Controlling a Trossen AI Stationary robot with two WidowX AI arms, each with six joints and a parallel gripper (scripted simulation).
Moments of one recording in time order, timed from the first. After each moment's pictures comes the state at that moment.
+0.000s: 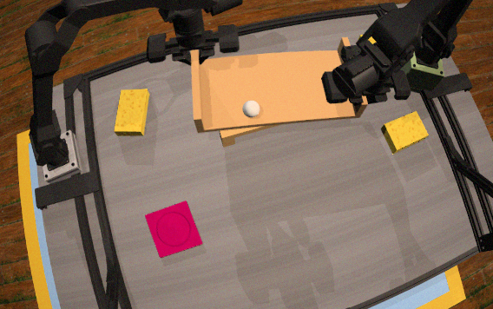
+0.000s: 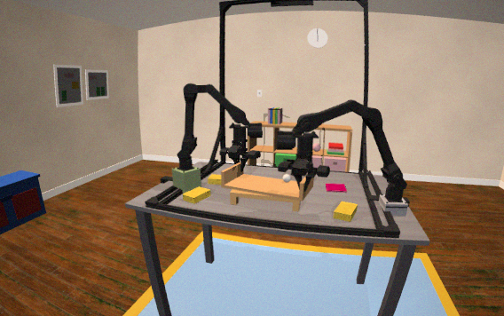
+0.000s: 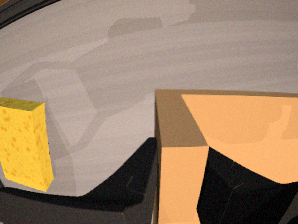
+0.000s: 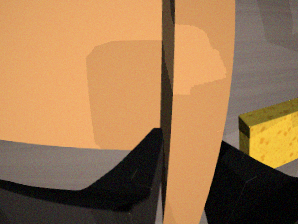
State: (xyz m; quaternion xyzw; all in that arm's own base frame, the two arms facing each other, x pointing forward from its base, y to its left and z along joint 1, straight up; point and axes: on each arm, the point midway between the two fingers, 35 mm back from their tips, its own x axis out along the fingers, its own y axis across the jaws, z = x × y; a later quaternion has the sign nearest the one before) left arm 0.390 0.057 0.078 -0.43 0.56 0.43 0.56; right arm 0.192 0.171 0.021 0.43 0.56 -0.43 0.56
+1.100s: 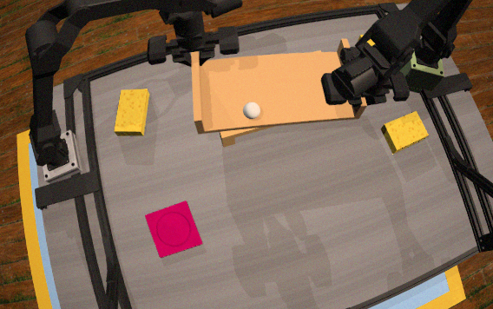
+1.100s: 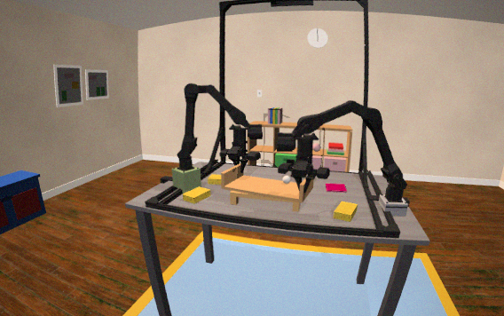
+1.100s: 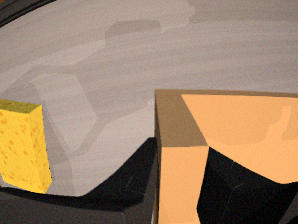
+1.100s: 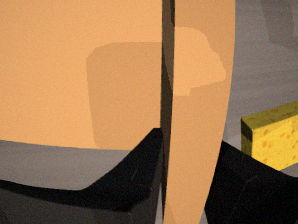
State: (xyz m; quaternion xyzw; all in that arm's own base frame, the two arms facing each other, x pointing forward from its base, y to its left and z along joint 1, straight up) left arm 0.390 0.057 0.072 -0.43 0.56 0.43 0.56; right arm 0.192 0.171 0.015 0.43 0.56 -0.43 0.56
